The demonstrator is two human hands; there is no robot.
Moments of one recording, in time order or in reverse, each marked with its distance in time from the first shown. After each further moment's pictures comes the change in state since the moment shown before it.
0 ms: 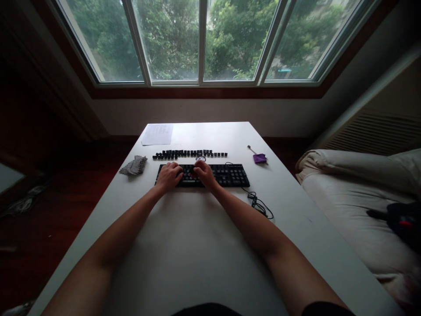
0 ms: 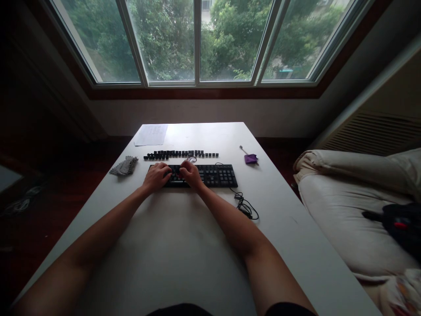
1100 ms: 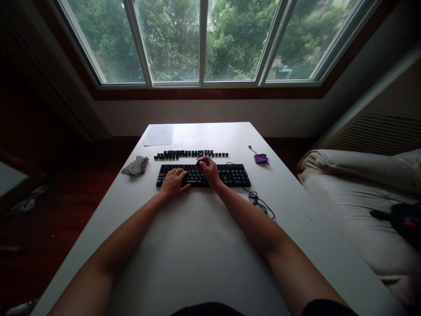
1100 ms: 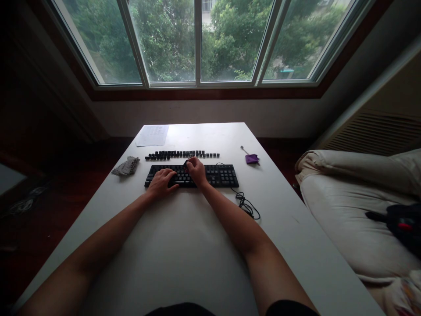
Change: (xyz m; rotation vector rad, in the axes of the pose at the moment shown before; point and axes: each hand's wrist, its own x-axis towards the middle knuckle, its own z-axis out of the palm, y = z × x) left_hand -0.022 0.023 0.005 -0.019 -0.048 0.053; right_hand 0.014 0.005 -0.015 -0.219 0.227 0.006
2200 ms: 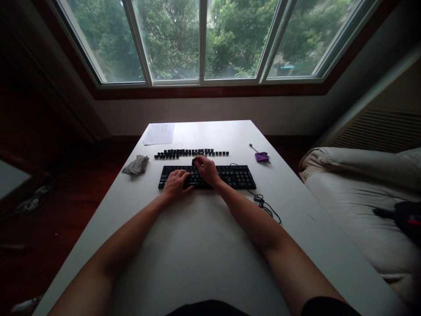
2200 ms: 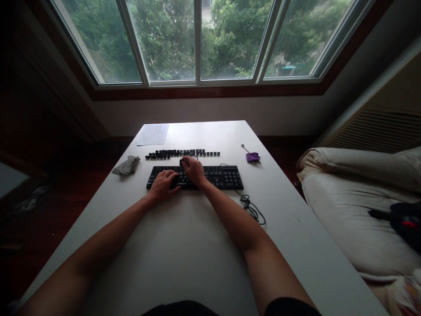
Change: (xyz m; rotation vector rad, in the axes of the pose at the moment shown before) left_hand -0.006 0.015 0.000 -0.047 0.004 0.008; right_hand 0.001 -0.014 -0.001 -0.435 -0.099 -0.281
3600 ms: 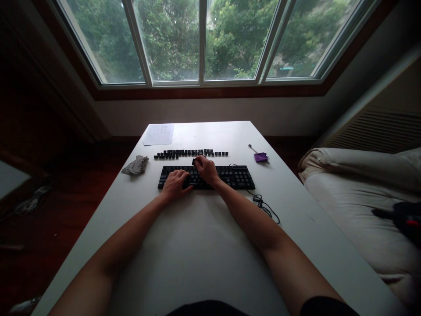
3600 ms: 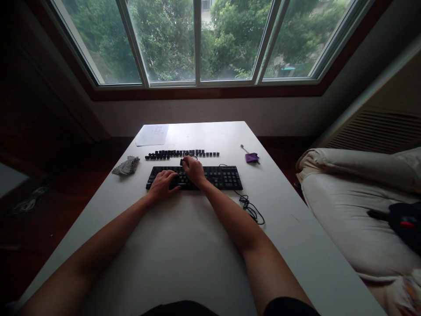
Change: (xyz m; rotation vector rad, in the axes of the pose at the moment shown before) left_hand 0.000 -0.002 0.002 -0.013 0.035 0.014; right_hand 0.002 0.004 -0.002 -0.188 -0.005 -0.008
